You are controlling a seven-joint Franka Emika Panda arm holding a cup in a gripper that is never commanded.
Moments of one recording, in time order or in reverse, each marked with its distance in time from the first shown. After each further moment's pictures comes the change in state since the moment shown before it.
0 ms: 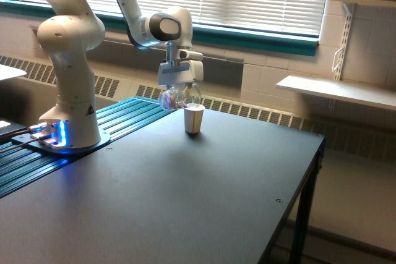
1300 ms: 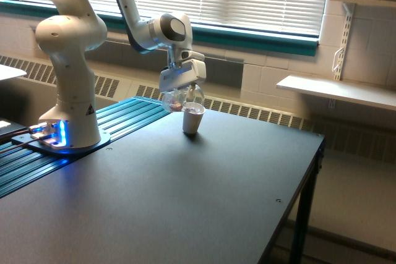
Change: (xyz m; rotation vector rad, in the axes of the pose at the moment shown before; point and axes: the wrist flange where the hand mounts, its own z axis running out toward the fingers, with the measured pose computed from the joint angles) arm 0.003 -0.002 0.011 -0.184 0.063 -0.040
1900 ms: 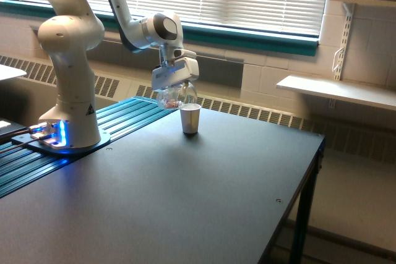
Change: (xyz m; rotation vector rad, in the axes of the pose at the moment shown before) arm -0.026 -0.023 -0.015 0.011 0.034 -0.048
